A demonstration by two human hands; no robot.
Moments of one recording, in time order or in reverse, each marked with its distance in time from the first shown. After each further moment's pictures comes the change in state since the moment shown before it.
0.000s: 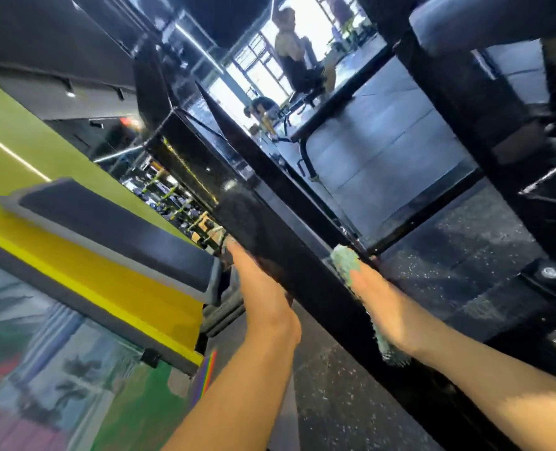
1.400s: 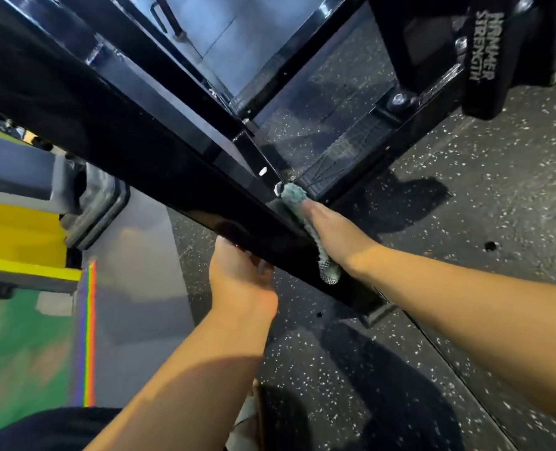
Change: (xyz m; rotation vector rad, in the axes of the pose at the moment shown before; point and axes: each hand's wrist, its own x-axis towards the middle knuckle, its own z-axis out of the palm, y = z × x) left_hand -0.082 -0.201 -0.023 0.011 0.188 -0.676; right_hand -0.110 0.173 -0.090 -0.152 0.220 0.666
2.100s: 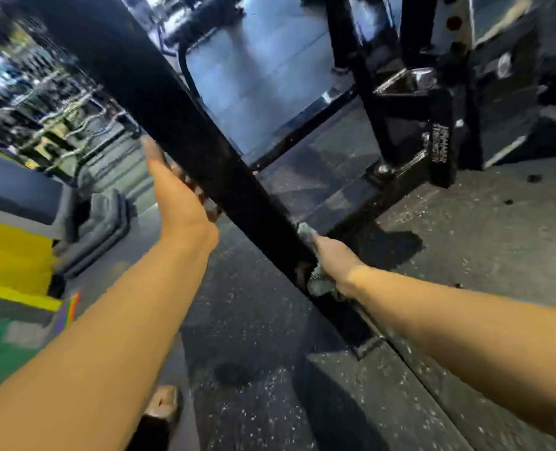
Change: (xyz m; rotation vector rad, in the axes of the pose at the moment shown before) left_hand -0.017 0.130 0.003 -0.048 -0.371 0.474; right_hand -0.037 -0.054 0.025 -0.057 0.169 0.060
